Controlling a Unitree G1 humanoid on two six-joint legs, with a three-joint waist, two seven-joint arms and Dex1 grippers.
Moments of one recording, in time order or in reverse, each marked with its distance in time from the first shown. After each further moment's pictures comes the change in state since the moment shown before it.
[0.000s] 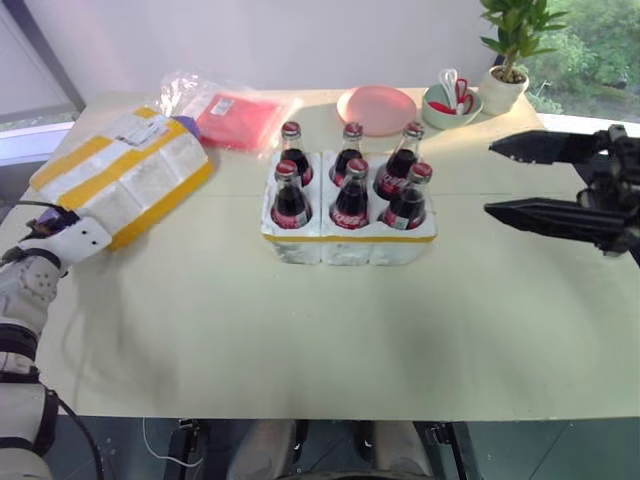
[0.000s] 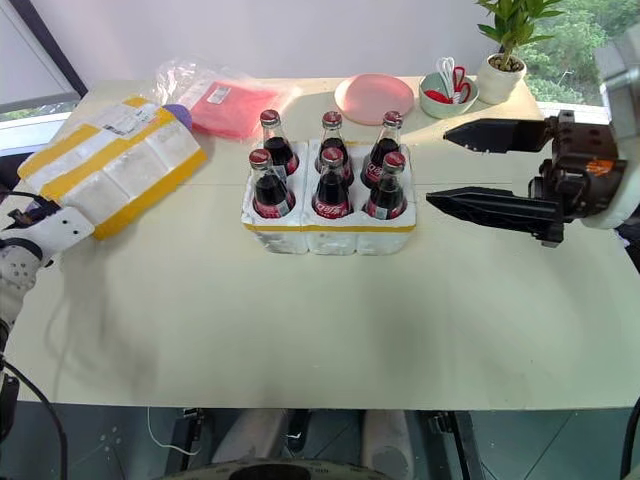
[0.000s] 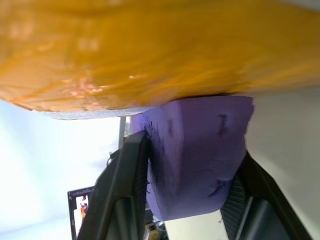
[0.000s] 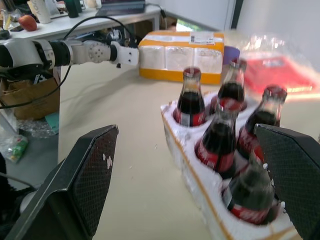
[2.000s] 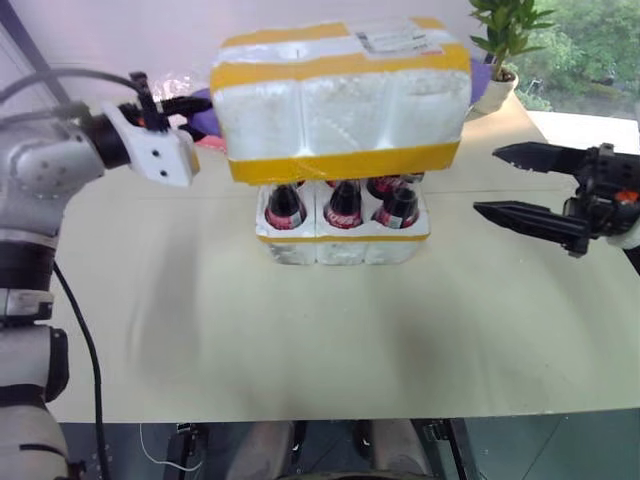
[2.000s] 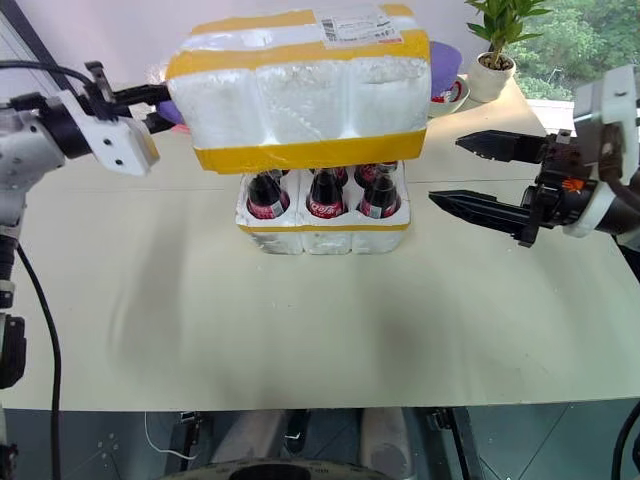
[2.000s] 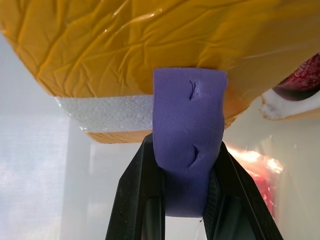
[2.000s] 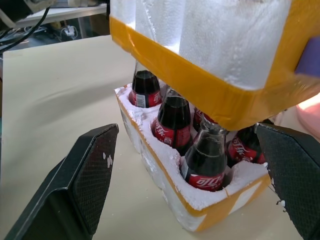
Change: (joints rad) left arm -0.287 -0.054 0.037 -0.583 -0.232 -0.571 -0.606; right arm 0.134 0.079 0.027 0.005 -0.159 -0.192 -0.062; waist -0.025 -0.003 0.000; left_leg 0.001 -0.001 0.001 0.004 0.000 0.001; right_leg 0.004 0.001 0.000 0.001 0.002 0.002
